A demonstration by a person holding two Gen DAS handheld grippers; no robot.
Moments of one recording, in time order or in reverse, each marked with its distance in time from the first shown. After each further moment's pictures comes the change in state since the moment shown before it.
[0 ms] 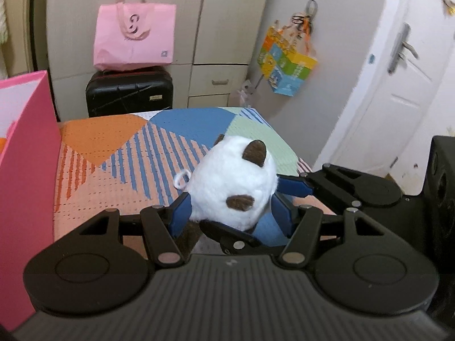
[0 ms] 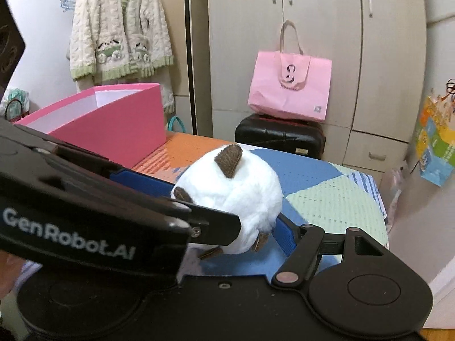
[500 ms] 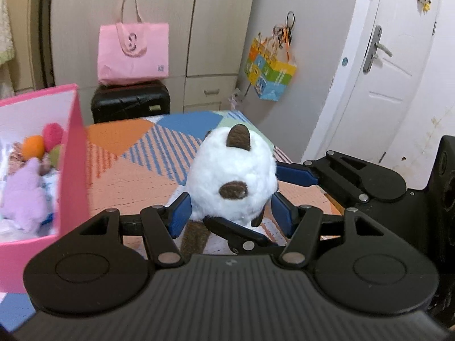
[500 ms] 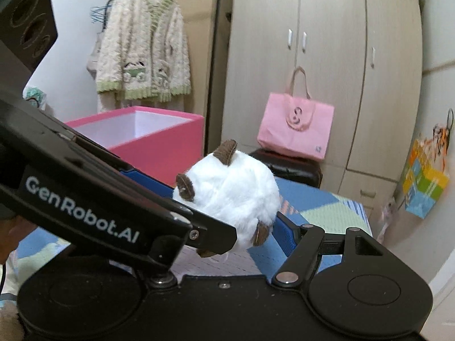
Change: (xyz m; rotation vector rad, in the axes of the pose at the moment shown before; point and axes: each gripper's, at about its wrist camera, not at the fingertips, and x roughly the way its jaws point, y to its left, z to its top) left arm -0.097 -0.012 -0.028 0.041 -0.056 -0.009; right arm -0.082 0.067 -0.008 -0.116 -0.135 -0.024
